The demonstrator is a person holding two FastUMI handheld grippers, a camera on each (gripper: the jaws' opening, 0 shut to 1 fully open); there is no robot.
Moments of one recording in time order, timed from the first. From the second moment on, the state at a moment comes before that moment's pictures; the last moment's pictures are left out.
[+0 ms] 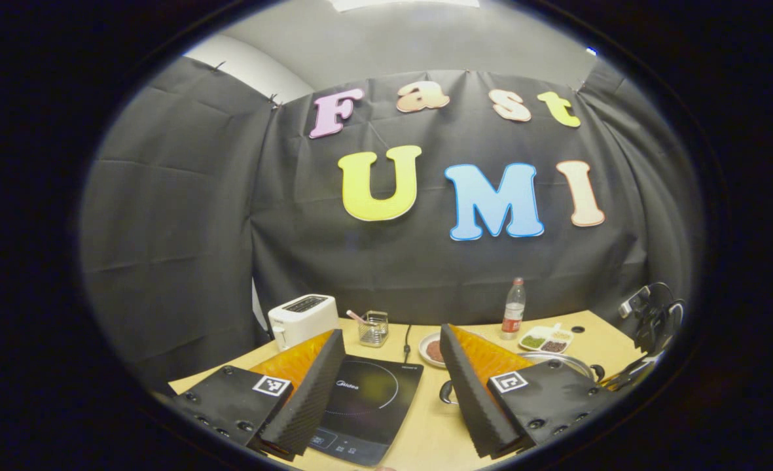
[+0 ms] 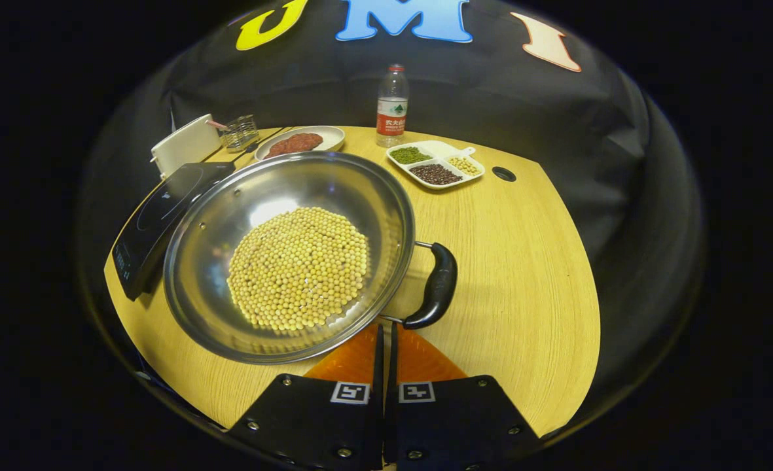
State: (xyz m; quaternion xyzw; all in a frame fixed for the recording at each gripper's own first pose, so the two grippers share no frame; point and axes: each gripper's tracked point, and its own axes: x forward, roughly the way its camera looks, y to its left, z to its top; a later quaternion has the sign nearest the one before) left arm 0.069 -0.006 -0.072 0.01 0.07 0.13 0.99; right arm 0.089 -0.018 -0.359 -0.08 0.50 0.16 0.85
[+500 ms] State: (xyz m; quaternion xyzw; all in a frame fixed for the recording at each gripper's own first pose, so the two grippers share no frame) left arm 0.082 -0.015 -0.107 0.02 0.10 0.11 0.99; right arm 0.116 -0.035 -0.360 -0.06 0.47 0.10 0.87
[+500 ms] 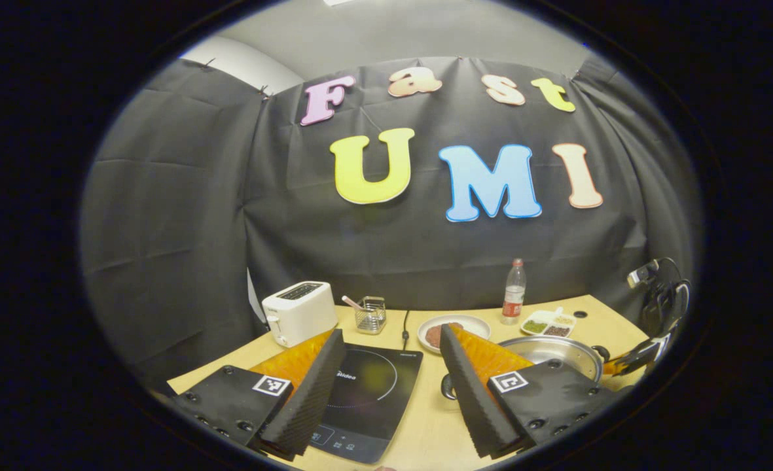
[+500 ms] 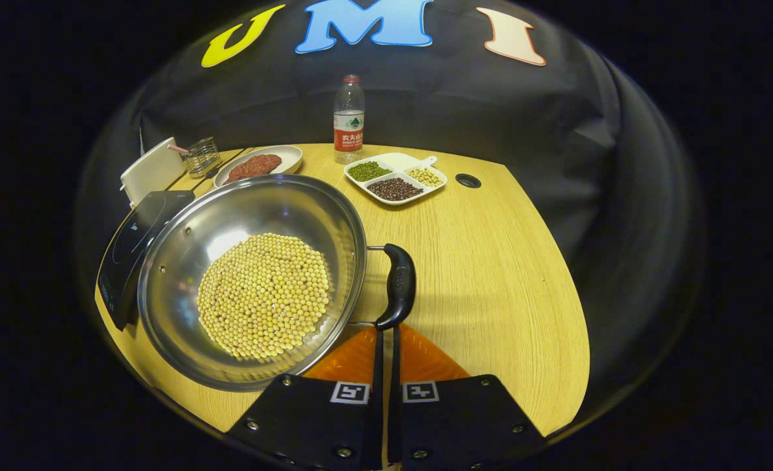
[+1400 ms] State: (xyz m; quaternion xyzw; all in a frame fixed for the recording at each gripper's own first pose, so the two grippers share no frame) left arm 0.143 -0.073 -0.196 -0.02 0.18 0.00 0.98; right arm 0.127 -0.037 -0.274 0.00 0.31 0.08 0.95
